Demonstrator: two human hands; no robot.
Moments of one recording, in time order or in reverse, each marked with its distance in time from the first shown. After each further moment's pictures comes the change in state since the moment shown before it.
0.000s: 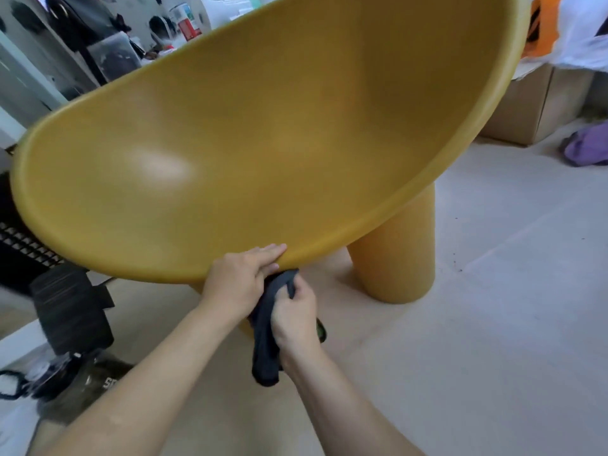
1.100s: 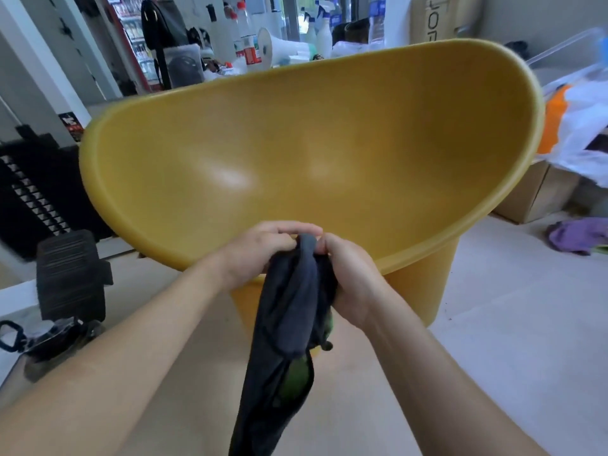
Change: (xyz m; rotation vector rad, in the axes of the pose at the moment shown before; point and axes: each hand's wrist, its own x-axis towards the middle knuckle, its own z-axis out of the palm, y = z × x) left_hand -0.017 0.006 -0.095 -0.949 -0.391 -0.139; right_hand -0.042 -0.122 -0.002 -0.149 -0.325 0.091
